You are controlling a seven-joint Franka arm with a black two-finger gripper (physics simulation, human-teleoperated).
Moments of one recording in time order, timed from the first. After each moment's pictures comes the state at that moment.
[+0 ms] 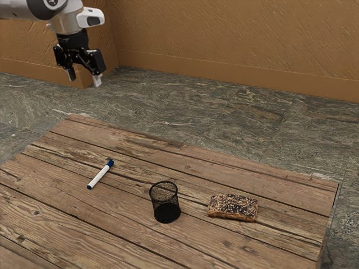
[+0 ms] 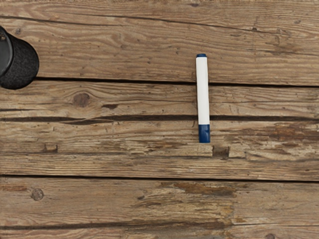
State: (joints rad) arm -0.07 0.09 0.20 -1.44 0.02 1.55 0.10
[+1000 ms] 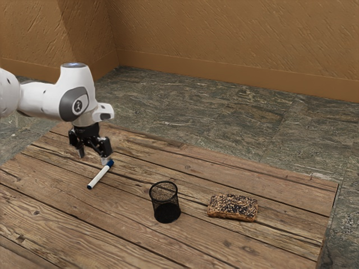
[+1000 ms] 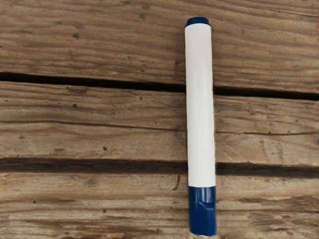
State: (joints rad) arm -0.07 0.22 0.28 -2.01 0.01 2.16 0.15
